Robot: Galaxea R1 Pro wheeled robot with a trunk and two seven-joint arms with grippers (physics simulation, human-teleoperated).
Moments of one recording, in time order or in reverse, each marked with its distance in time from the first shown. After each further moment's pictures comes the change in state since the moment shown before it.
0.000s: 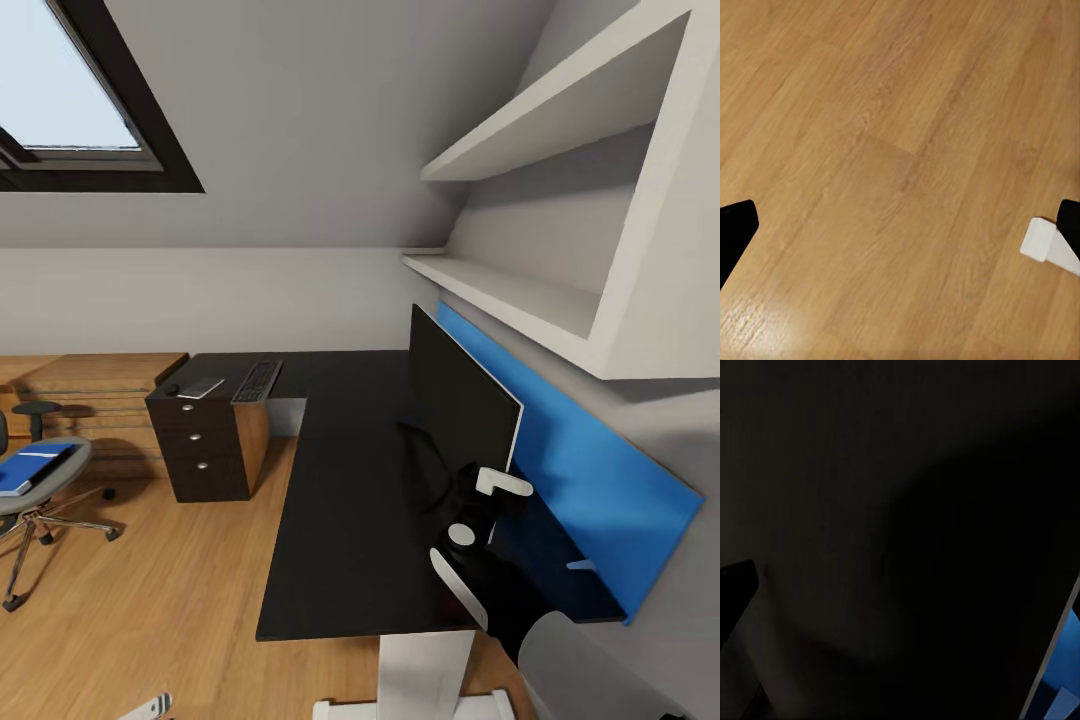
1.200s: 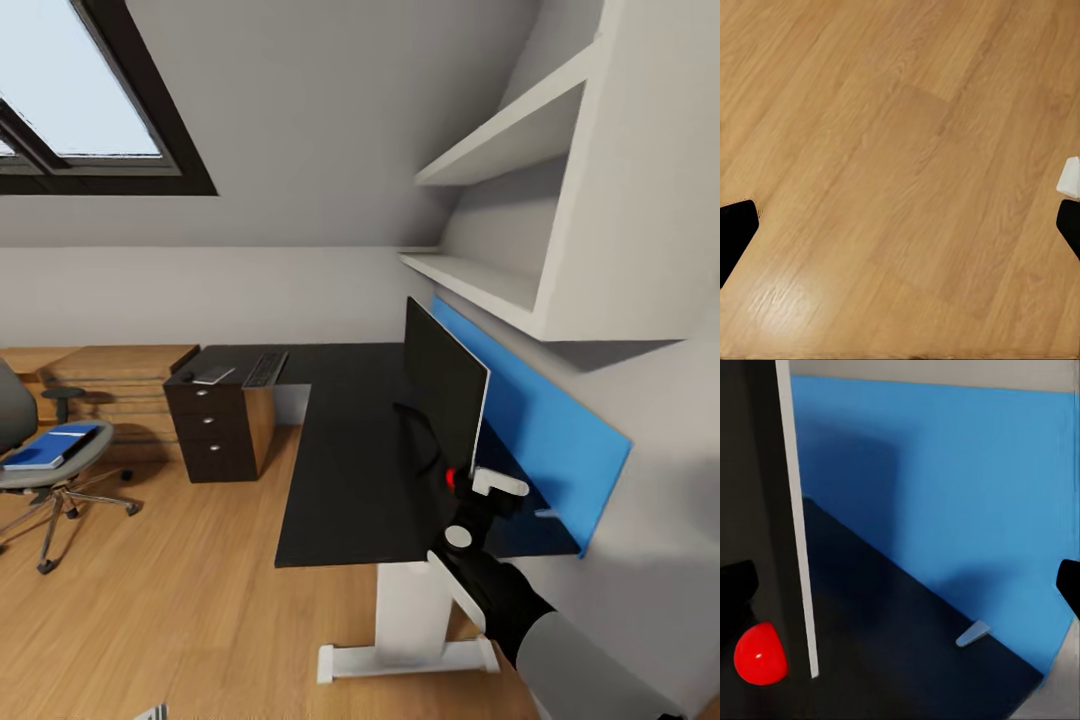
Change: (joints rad) left arm 0.000 -0.002 -0.002 0.037 -0.002 0.000 0.000; right arm 0.000 0.003 0.022 0.001 0.000 -0.001 0.000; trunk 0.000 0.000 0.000
